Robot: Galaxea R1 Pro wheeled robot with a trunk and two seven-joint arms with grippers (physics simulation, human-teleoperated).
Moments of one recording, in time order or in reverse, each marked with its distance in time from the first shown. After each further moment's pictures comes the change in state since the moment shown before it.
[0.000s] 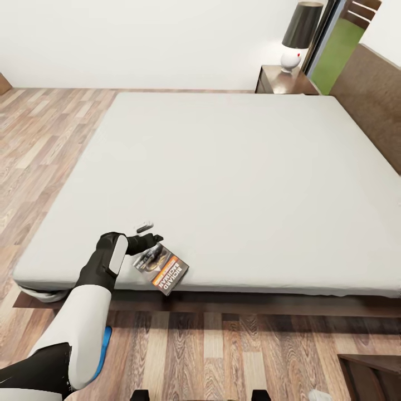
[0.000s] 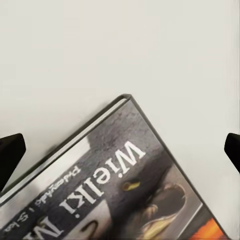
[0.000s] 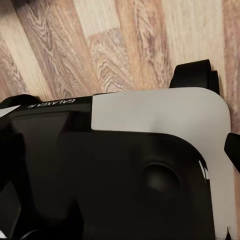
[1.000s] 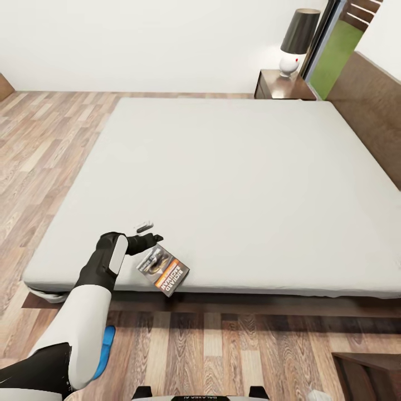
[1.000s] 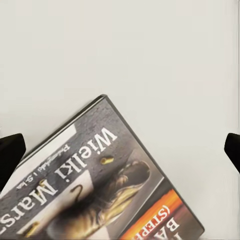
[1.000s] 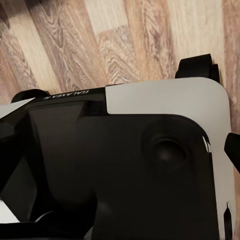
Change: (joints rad) left arm 0.000 0.000 0.000 -0.001 0.001 0.000 -0.001; right arm 0.000 0.000 0.001 0.000 0.000 0.000 -0.001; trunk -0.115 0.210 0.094
